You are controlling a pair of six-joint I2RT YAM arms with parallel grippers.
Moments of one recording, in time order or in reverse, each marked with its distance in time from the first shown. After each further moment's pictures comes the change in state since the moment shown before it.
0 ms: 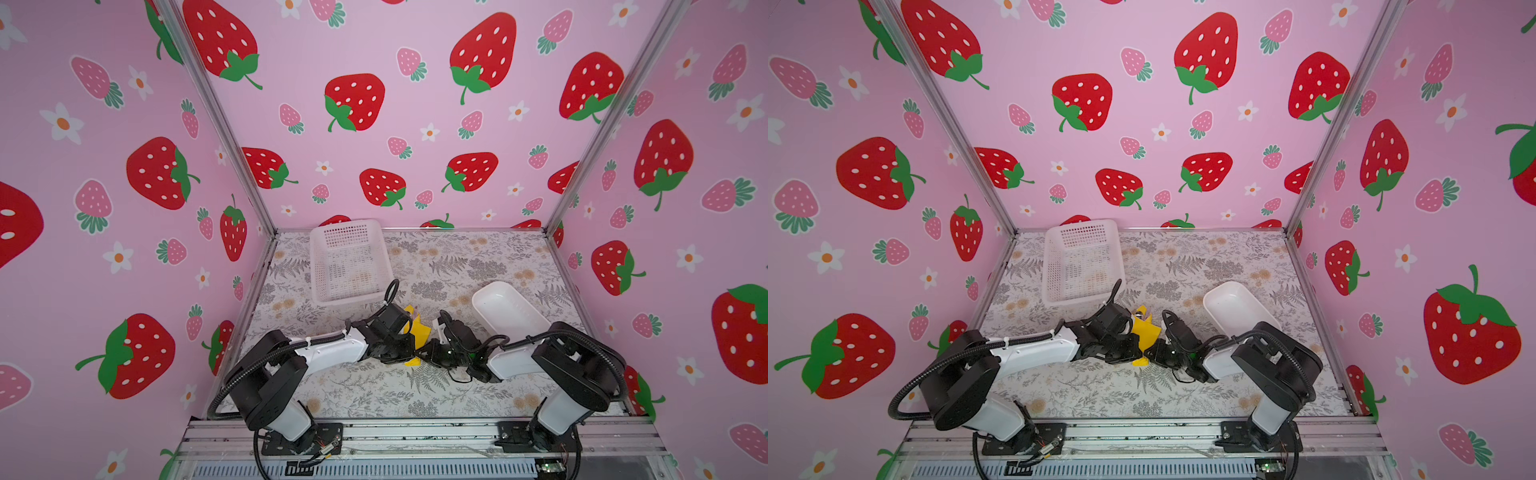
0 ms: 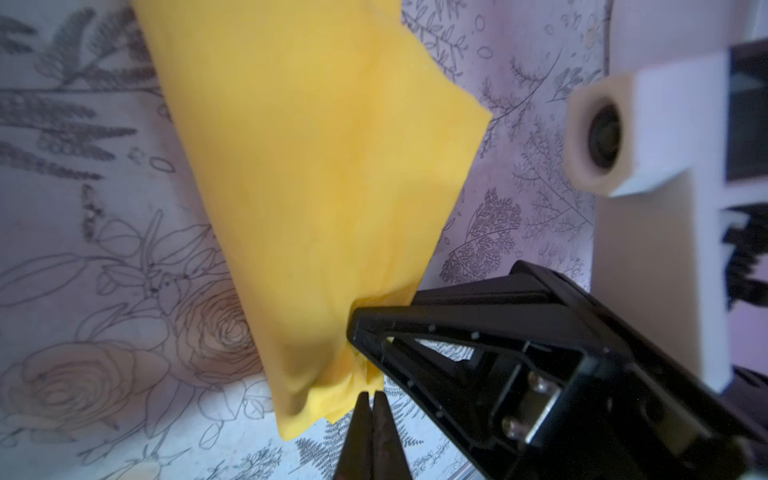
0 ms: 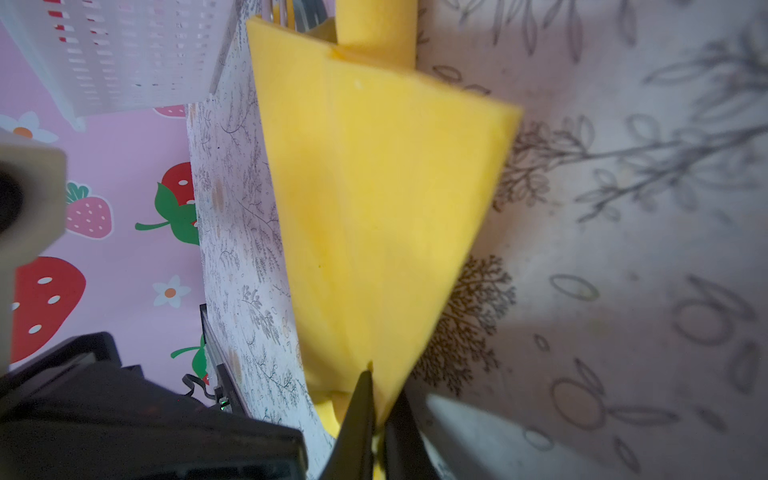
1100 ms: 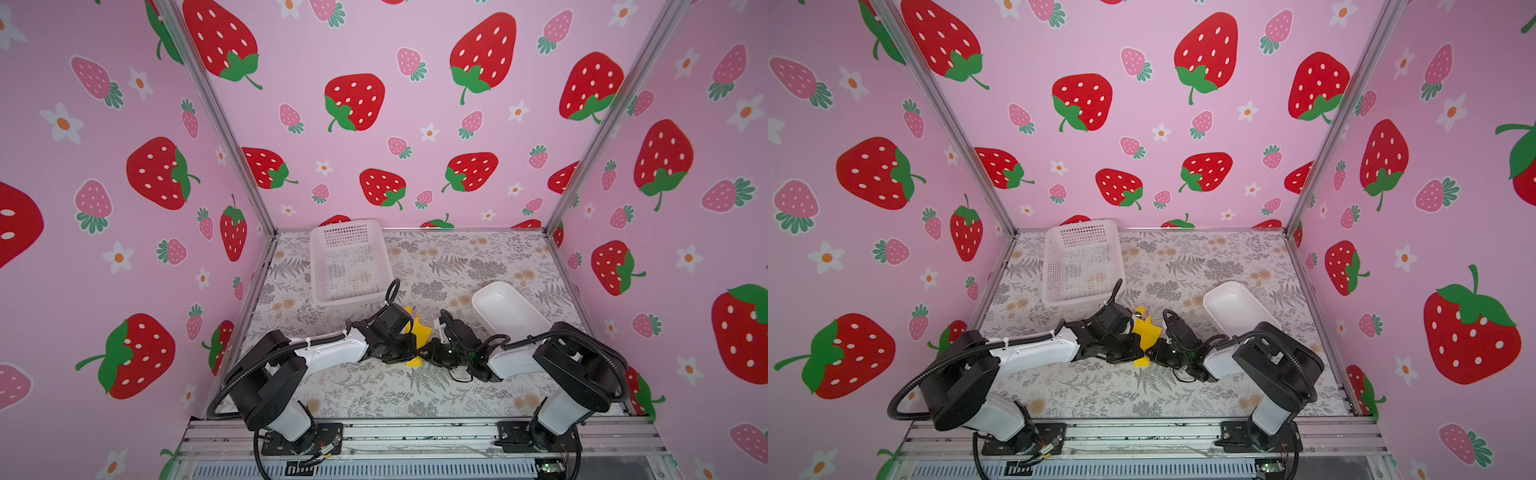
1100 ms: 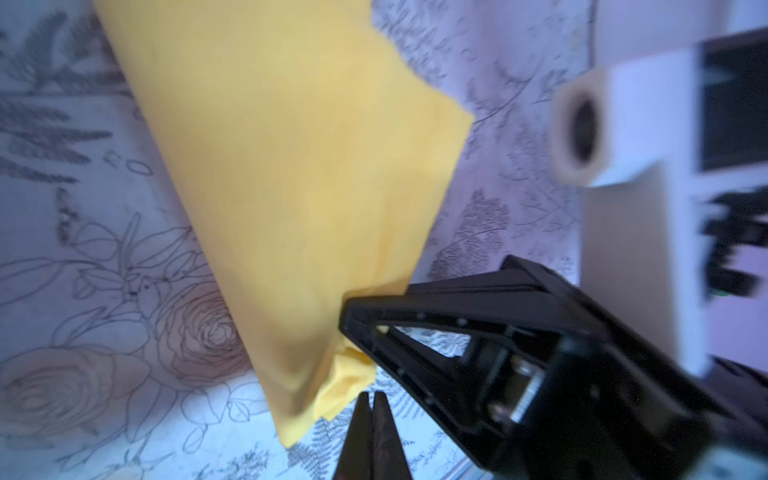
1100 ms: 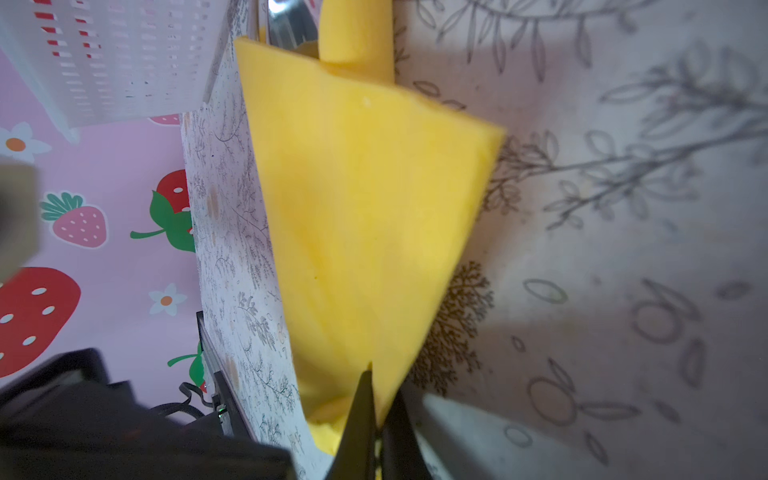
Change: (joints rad) left arm -0.006 -0.064 0.001 -0.004 -0.013 -0.002; right arm -0.009 -0.007 0.003 -0.024 0.016 0.003
